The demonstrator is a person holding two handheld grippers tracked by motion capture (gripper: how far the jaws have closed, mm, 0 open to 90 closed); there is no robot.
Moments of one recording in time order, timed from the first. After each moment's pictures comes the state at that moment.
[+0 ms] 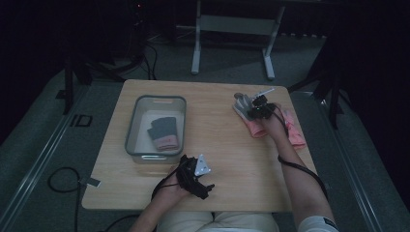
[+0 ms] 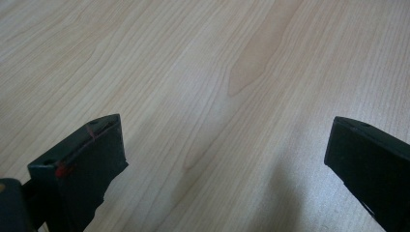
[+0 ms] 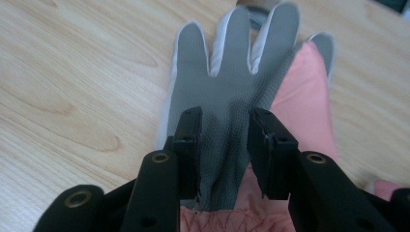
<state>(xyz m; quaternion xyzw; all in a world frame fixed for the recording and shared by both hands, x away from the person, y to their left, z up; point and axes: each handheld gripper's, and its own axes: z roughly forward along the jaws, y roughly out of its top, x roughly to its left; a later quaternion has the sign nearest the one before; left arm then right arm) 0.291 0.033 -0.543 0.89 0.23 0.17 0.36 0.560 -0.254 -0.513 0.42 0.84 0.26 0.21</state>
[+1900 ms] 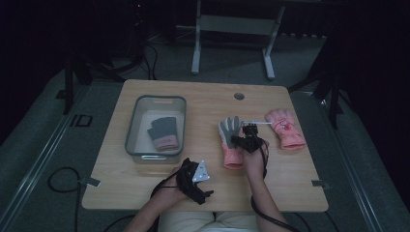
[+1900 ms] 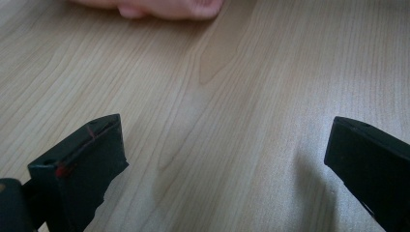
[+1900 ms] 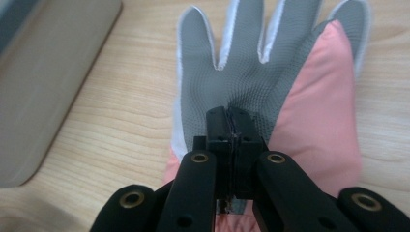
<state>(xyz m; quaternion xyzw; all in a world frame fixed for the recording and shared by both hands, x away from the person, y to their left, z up) 0.291 0.036 -0.561 0.90 0.17 0.15 0.37 0.412 -0.188 -0.515 0.58 0.72 0.36 0.09</state>
